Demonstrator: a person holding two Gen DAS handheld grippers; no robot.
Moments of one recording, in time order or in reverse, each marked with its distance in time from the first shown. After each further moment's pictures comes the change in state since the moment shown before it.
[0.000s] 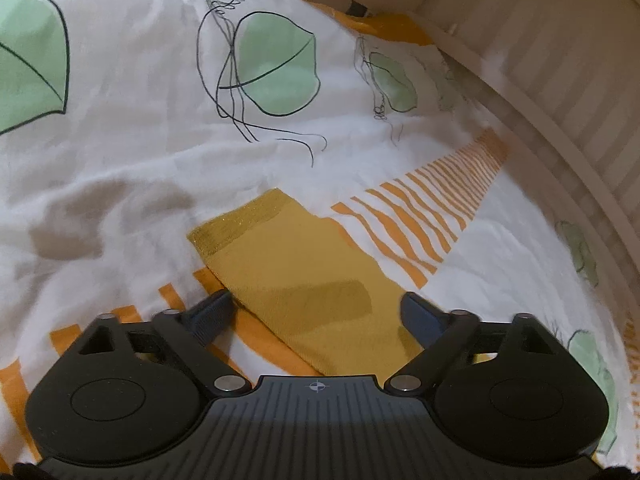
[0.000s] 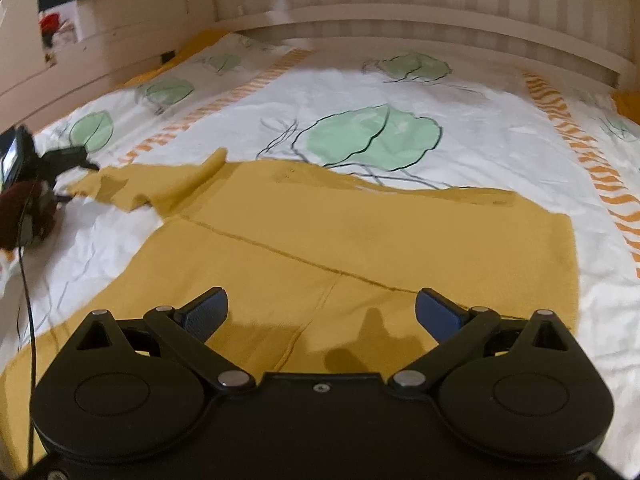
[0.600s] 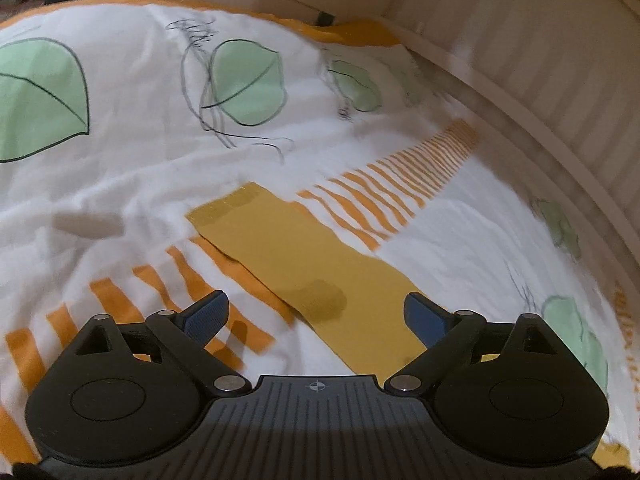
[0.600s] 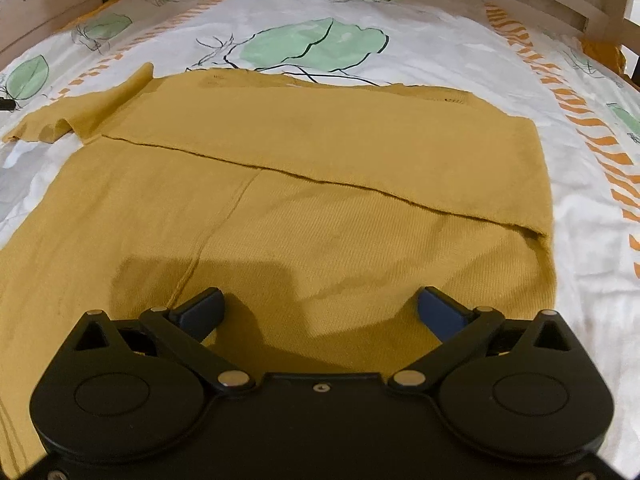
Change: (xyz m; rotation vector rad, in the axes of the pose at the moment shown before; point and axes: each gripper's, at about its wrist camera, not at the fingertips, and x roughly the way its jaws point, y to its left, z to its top) left arm -0.053 -0.020 -0.022 0.078 -0.025 -0.011; right arm 0.033 -0.027 -0.030 0.049 0.221 -0.155
